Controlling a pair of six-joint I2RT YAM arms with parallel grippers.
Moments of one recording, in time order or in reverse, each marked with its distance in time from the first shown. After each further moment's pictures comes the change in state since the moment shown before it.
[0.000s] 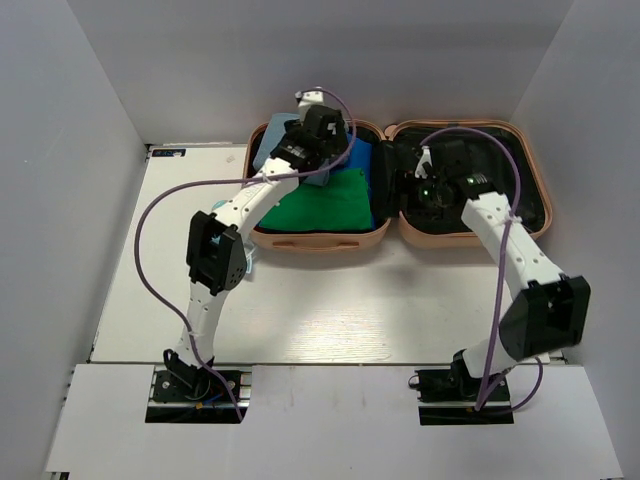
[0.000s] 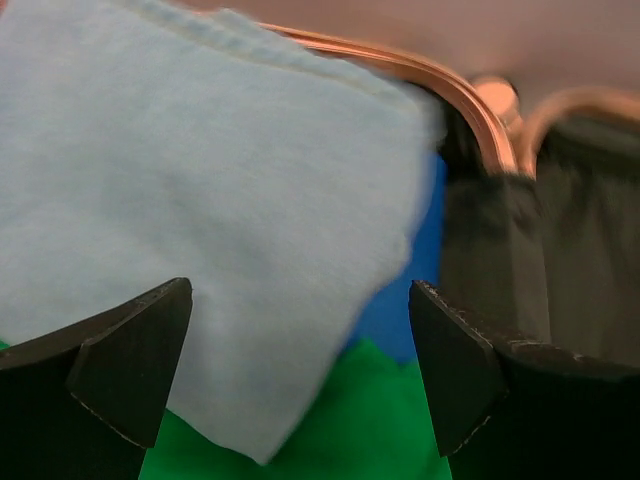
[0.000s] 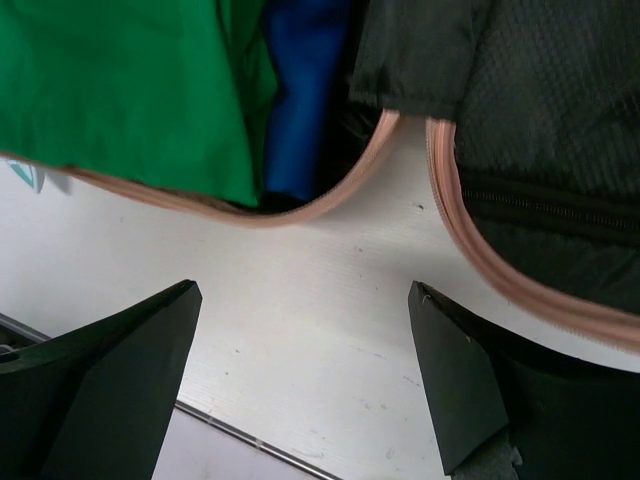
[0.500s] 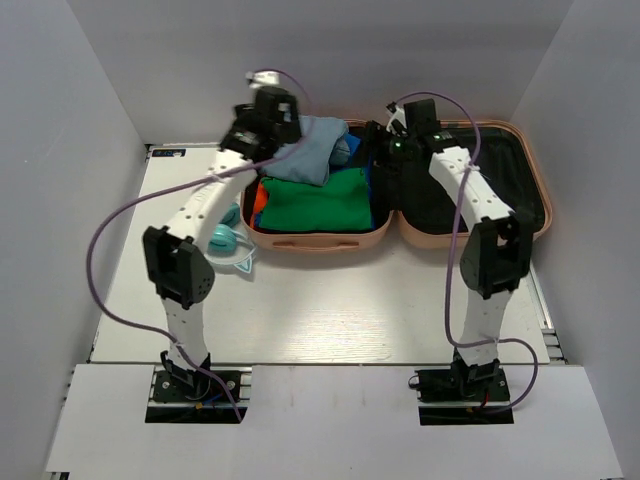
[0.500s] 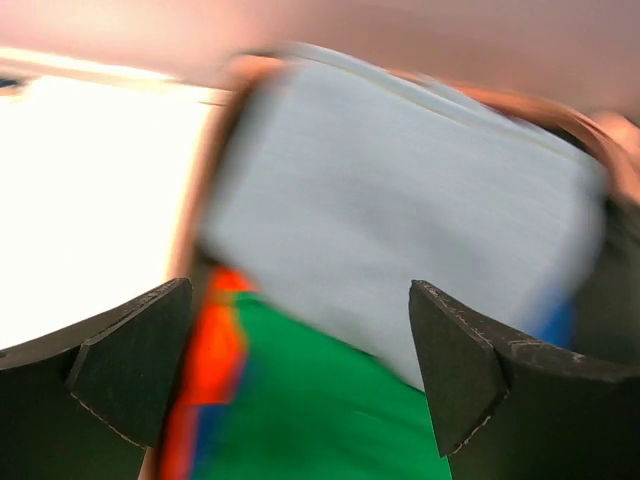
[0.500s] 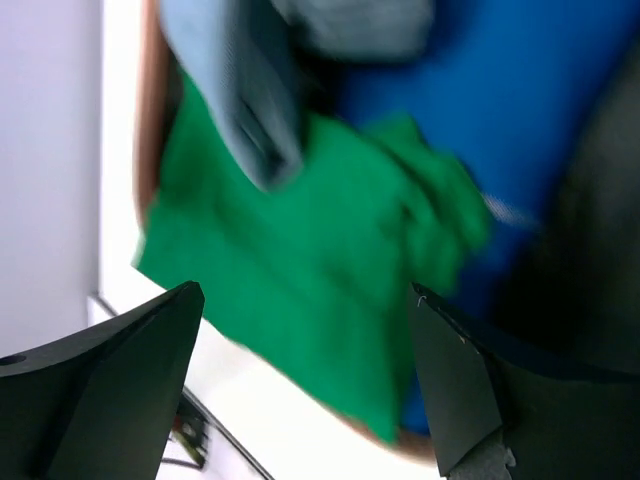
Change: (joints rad) left arm 0.095 -0.246 -0.116 -0.142 -0.021 0.167; right arm 0.013 0.490 0.513 0.123 -0.260 0.183
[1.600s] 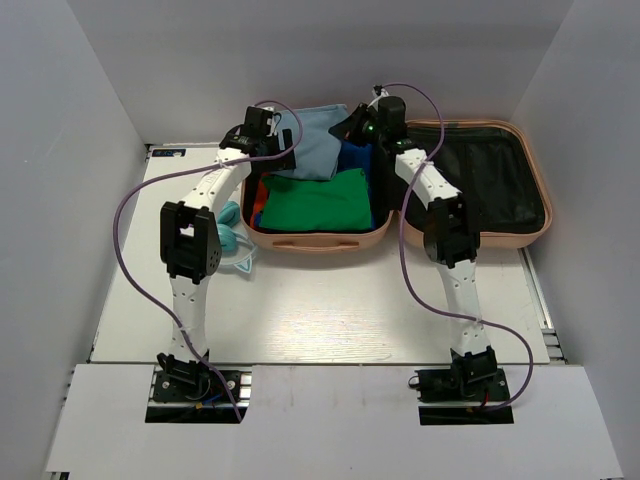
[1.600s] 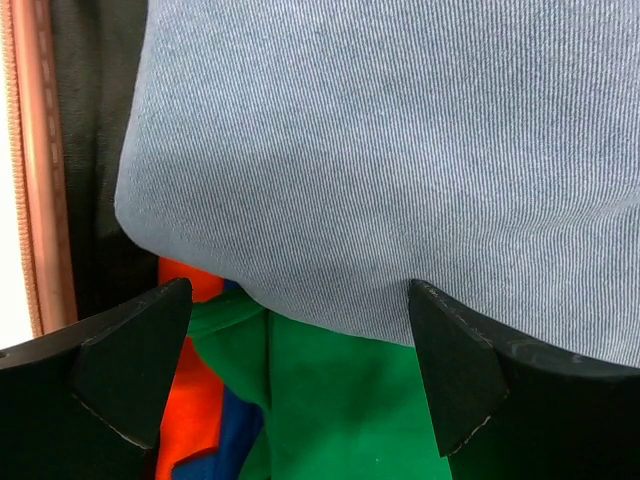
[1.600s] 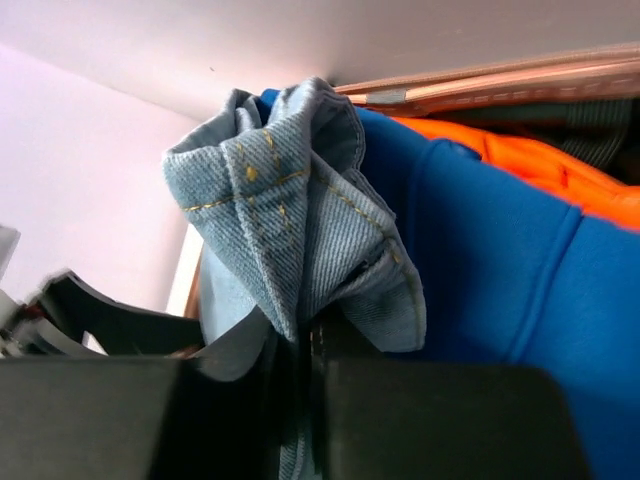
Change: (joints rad) left arm 0.185 0.232 -0.014 -0.045 0.428 0.022; right arm 0.031 0.514 0.389 0.620 0.108 0.338
